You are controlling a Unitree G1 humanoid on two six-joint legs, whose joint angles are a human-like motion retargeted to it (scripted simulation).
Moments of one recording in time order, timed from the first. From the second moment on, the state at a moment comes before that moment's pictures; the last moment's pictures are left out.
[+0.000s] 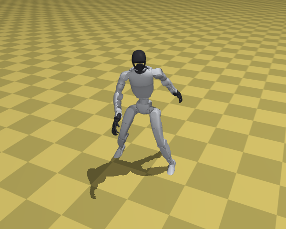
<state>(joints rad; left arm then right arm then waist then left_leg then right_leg) 0.40 0.36 0.13 1.26 0.09 0.12 0.15 -0.56 -0.46 0.37 0.69 0.10 0.03 -0.37 0.32 0.04 0.37 -0.14 0.23 -0.04 0.40 -0.12 -0.09 -0.14 -0.34 0.12 0.54 -0.05 0.14</state>
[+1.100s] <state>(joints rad) 0.43 0.30 -0.06 1.00 0.27 0.00 0.23 -0.59 -0.65 0.50 0.60 -0.15 -0.02 -0.36 0.22 0.16 0.30 -0.04 0.38 -0.05 0.11 0.03 -0.25 -0.28 -0.27 0.00 0.46 -0.15 0.21</state>
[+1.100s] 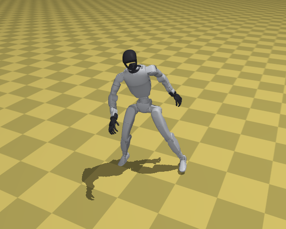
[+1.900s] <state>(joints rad) -0.27 0.75 -0.21 0.69 -0.06 0.02 0.36 0.30 -0.50 0.13 0.93 0.01 0.05 -0.22 0.13 -0.05 0.36 -0.17 0.16 -0.10 0.27 -0.15 -0.17 -0.11 -0.23 0.03 0.55 -0.30 0.17</state>
